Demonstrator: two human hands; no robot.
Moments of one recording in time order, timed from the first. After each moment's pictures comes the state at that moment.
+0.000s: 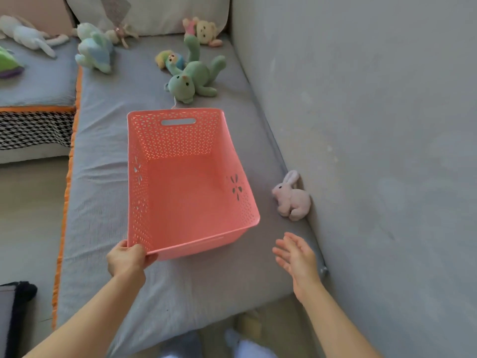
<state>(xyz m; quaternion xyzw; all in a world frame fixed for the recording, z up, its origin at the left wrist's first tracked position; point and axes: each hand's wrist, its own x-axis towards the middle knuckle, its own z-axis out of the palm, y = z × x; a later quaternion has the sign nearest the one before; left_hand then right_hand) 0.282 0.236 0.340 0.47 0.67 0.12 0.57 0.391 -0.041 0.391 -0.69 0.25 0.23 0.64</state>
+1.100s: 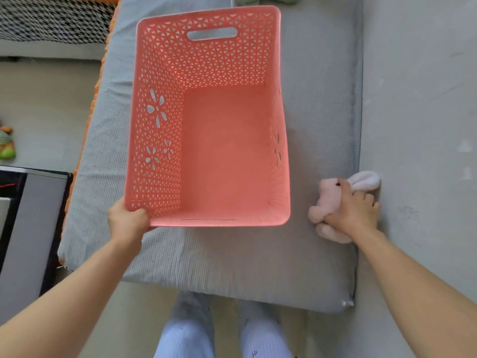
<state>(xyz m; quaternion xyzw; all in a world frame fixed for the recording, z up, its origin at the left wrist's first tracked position) 0.332 0.188 0.286 0.50 0.72 0.14 0.46 0.623 -0.063 0.246 -0.94 -0.21 0.27 -0.09</state>
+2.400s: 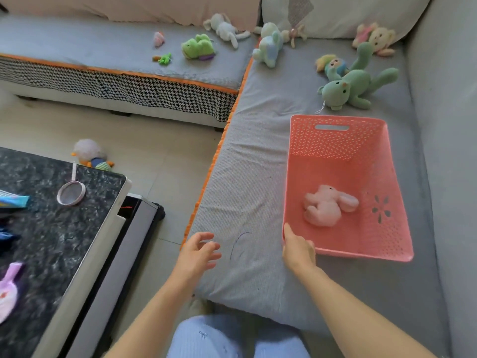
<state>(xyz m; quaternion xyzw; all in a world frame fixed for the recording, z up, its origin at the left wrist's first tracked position) 0.131 0.272 0.432 0.50 0.60 0.07 0.62 0.315 0.174 0.342 -0.89 -0.35 0.30 -0.01</state>
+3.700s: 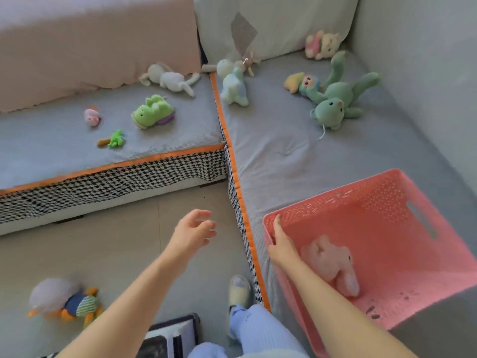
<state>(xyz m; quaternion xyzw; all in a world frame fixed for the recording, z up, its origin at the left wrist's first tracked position) 0.226 0.734 0.437 0.67 0.42 -0.07 0.61 0.308 0.562 0.352 -0.87 -0.05 0.38 0.32</state>
